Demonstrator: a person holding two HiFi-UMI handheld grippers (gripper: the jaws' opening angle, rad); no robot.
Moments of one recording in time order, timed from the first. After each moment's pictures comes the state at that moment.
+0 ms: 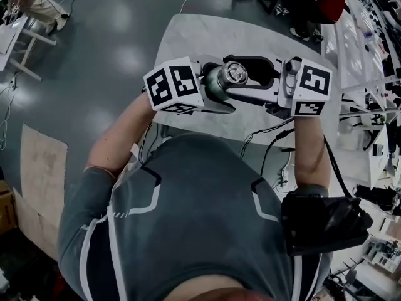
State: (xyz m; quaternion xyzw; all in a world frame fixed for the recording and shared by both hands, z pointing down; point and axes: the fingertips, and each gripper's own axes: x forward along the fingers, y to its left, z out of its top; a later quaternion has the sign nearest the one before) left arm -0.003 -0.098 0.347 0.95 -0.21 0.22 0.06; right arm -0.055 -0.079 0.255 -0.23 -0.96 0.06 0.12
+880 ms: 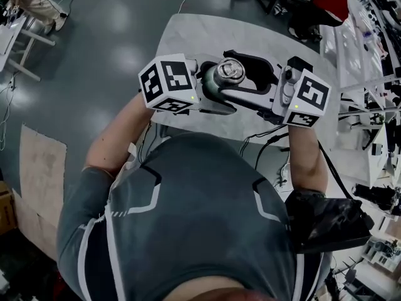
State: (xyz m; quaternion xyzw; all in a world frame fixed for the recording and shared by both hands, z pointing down) left arm -0.001 -0.090 0.325 0.96 -0.19 0.17 0.08; right arm -0.056 -0.075 0.238 -0.18 -0.98 0.04 0.05
